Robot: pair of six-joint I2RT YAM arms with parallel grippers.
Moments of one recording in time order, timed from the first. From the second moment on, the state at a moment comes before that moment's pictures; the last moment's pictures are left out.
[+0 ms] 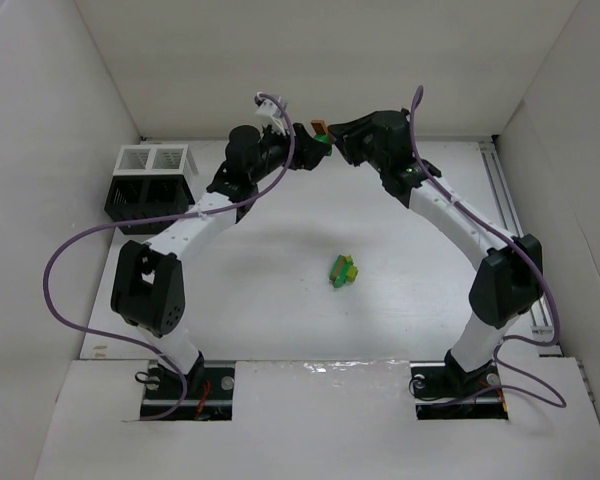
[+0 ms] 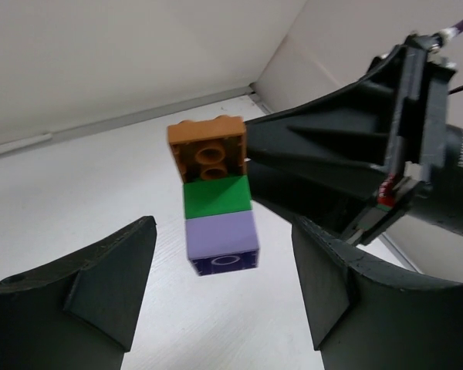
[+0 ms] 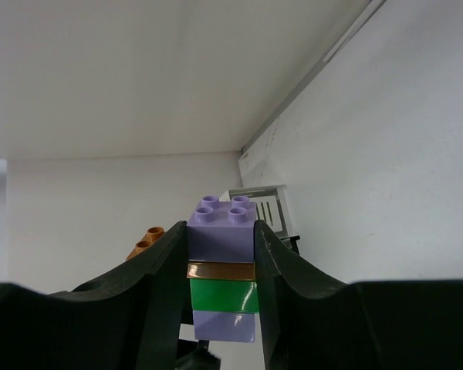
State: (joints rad) left arm -0.45 1.67 1.33 0.35 0.37 -0.46; right arm 0.47 1.73 1.56 -0.09 0.12 1.34
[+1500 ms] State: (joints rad) left arm -0.45 1.69 1.32 0.32 0.30 -0.44; right arm 0.47 1.73 1.57 -0.11 0.14 1.34
